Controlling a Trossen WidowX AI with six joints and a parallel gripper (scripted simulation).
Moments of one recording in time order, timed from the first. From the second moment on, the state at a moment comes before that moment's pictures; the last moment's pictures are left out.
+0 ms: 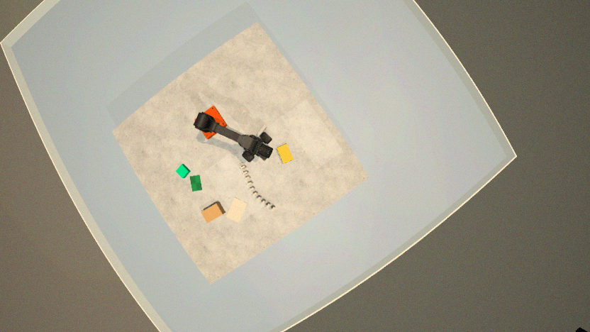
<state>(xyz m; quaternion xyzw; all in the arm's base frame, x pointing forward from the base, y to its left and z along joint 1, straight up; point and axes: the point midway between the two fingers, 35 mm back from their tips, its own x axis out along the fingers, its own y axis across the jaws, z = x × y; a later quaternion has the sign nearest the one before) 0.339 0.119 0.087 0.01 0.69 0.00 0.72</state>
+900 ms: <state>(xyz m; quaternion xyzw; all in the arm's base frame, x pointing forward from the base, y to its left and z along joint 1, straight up) 0.336 0.117 0.020 0.01 0.70 0.00 0.72</state>
